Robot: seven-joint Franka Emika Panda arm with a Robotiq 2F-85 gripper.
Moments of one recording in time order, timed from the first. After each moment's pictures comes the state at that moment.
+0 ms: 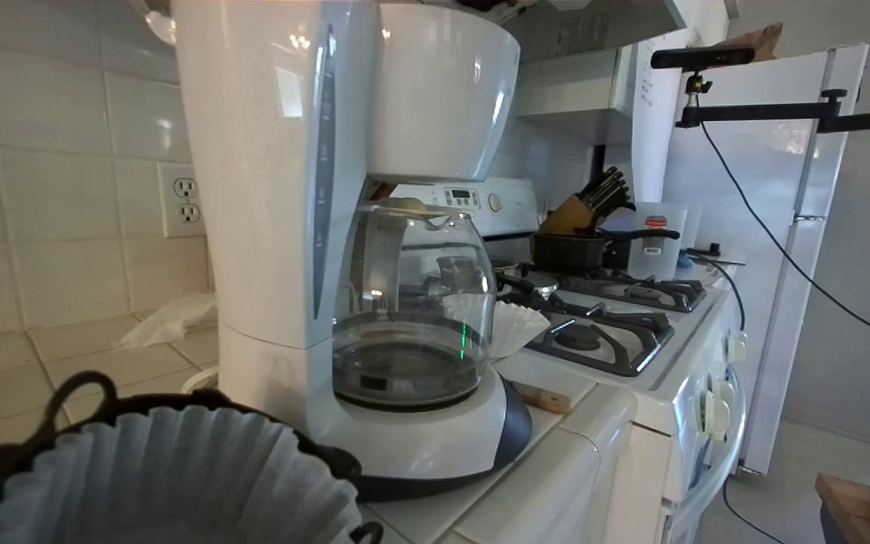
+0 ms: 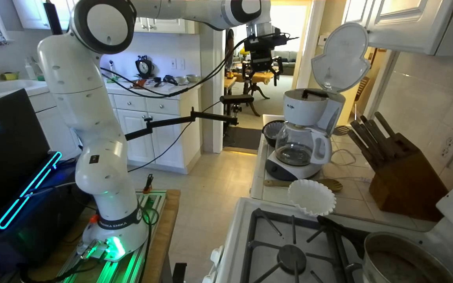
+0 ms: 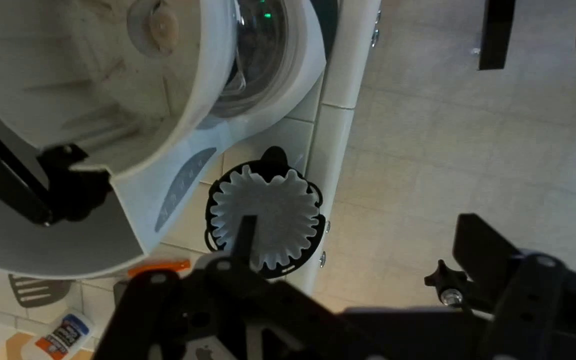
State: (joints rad) arm 0.32 -0.07 0.28 -1.67 -0.12 1.75 -0.87
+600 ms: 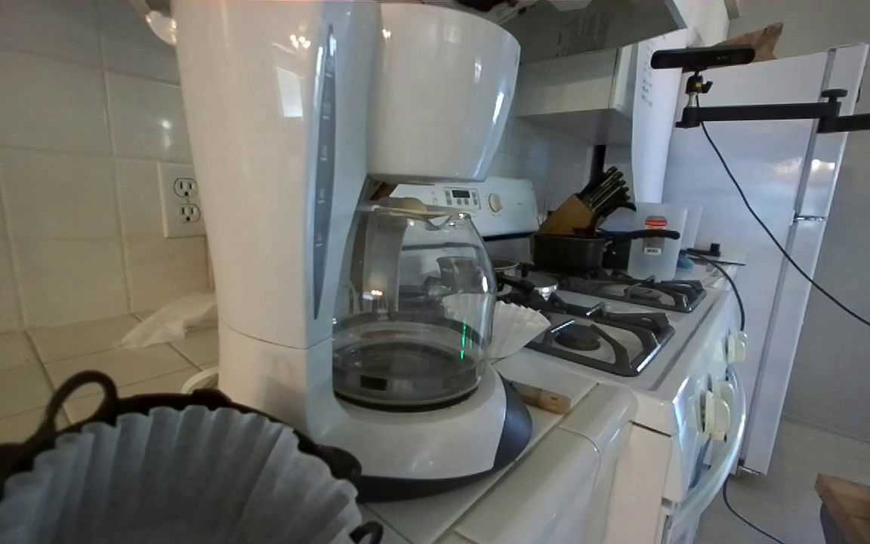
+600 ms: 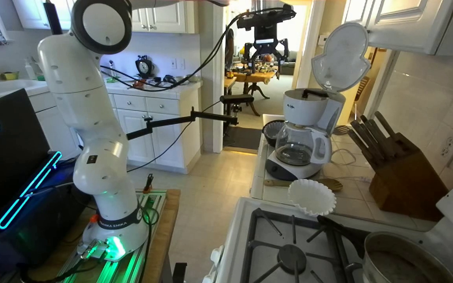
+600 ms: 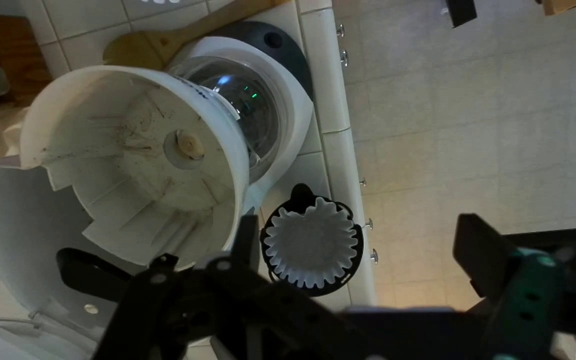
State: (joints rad) arm 0.28 -0.07 0.25 -1.50 -0.10 1.55 -0.58
